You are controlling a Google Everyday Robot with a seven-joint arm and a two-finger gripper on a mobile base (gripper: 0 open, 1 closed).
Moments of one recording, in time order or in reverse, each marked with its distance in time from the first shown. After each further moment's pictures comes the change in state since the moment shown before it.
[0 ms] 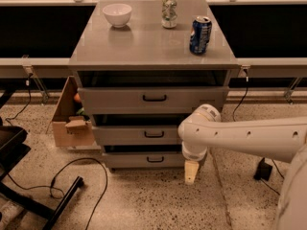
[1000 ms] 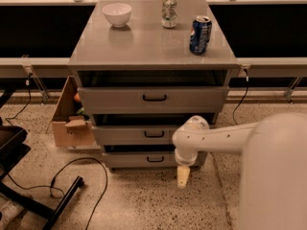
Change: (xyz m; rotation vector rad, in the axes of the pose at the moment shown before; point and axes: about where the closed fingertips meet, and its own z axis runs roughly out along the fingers) arm -0.023 0.000 0.084 -0.052 -0.039 -0.036
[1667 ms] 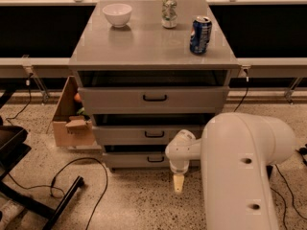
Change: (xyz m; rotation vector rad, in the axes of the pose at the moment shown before) arm -0.006 -0.006 0.119 -0.028 0.053 -0.057
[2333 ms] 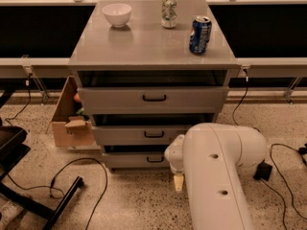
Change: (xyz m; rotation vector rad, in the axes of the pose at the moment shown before) arm 0.003 -0.030 0.085 0.003 0.033 -0.013
